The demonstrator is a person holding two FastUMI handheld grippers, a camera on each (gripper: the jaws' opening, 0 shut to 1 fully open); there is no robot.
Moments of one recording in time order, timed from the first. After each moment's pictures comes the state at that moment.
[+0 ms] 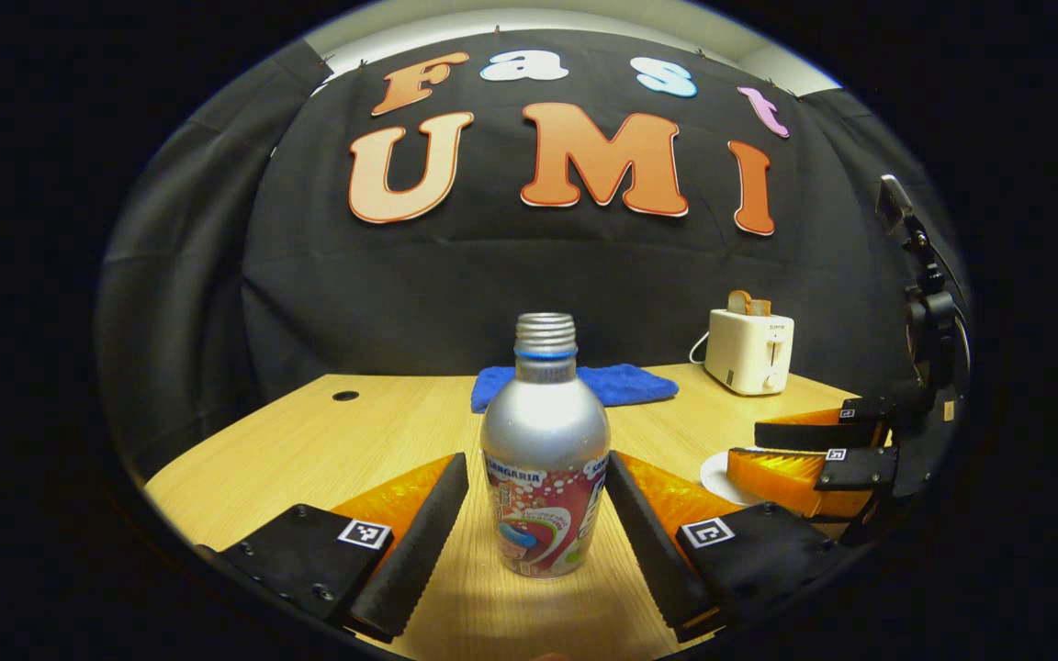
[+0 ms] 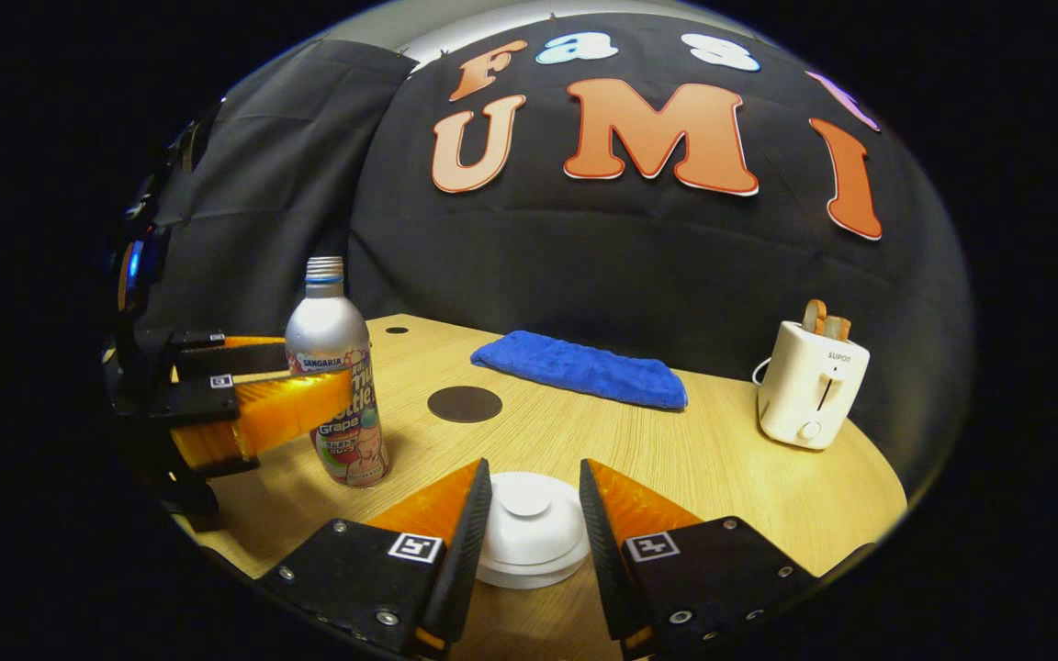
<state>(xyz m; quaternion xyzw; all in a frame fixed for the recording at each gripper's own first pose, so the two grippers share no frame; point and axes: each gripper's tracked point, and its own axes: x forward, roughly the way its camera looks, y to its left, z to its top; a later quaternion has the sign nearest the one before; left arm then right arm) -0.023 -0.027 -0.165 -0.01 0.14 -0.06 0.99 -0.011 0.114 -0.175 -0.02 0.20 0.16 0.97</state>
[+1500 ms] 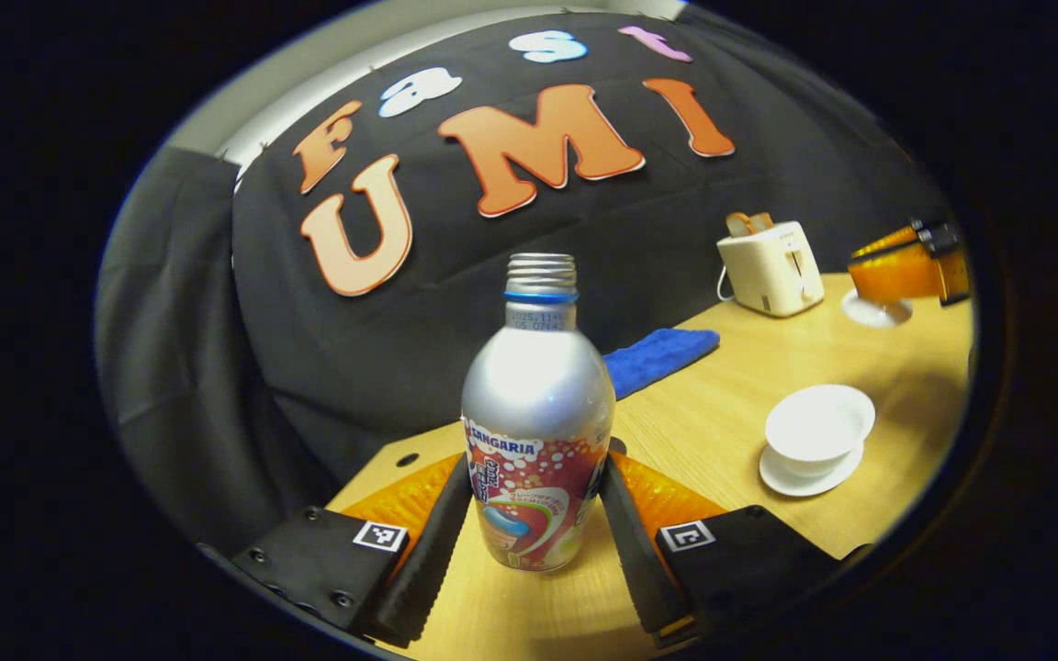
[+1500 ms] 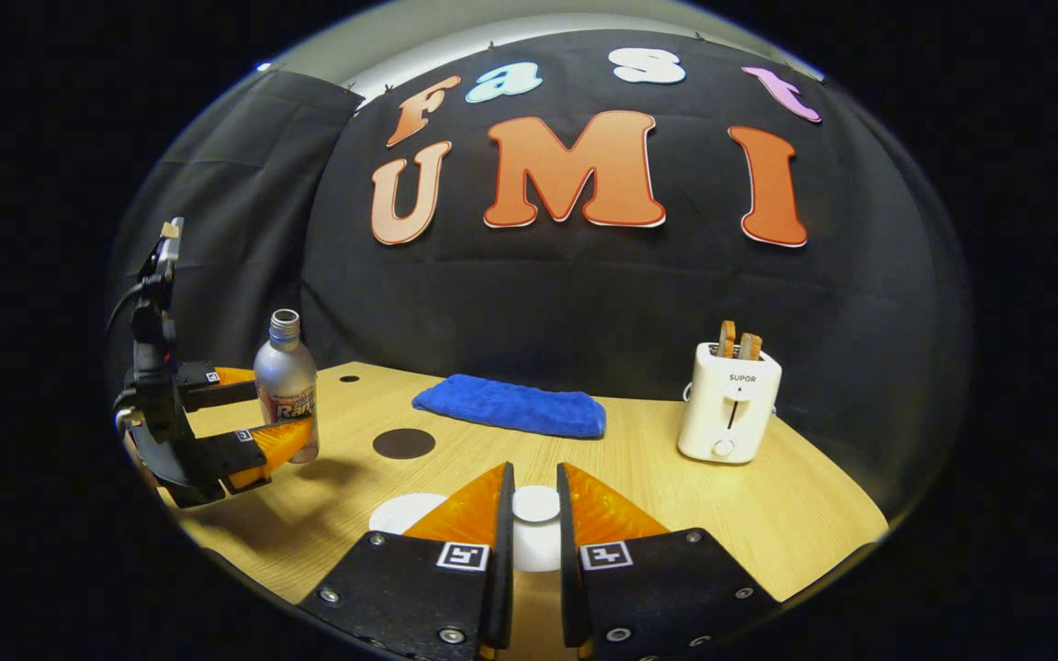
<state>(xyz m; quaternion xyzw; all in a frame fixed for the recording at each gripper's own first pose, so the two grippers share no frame) -0.007 -0.022 -0.145 0.25 0.12 -0.03 0.96 -0.014 0.017 -0.125 0.01 0.14 0.08 0.99</state>
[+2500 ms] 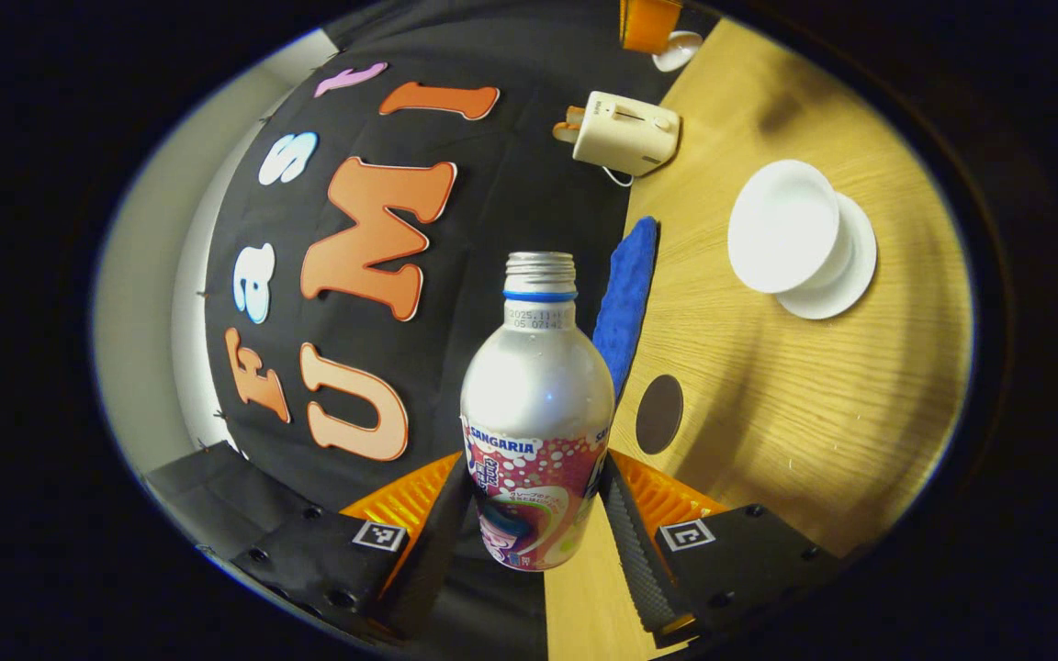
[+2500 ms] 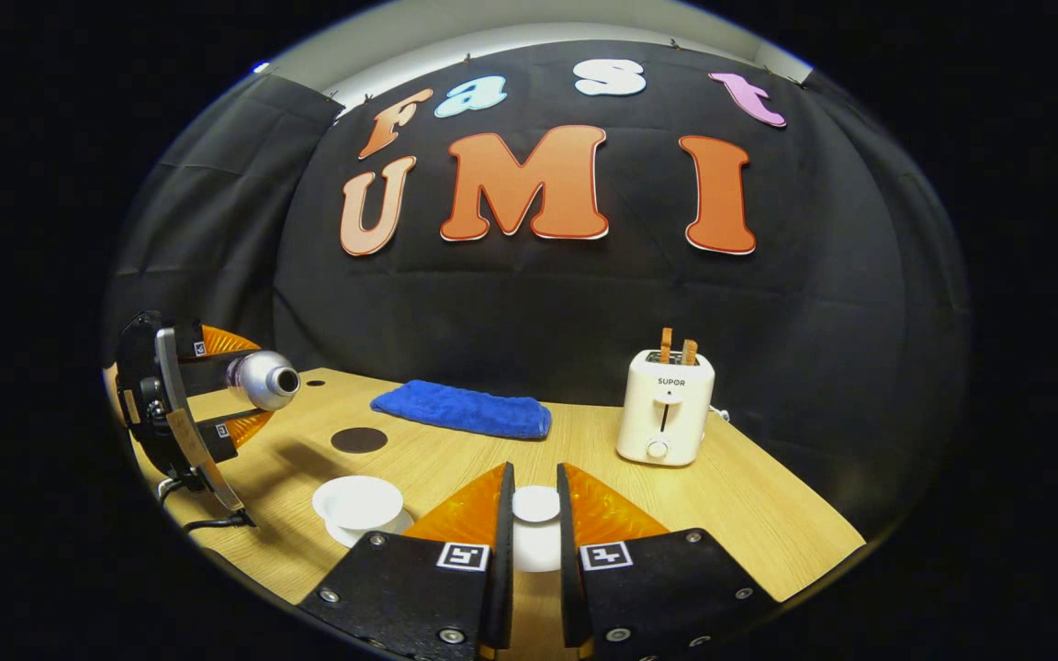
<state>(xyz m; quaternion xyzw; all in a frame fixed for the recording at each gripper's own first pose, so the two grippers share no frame) -0.006 -0.035 -0.125 0.63 0.07 -0.05 0.77 -0.030 -0.047 -0.124 0.01 0.13 0.04 0.99</state>
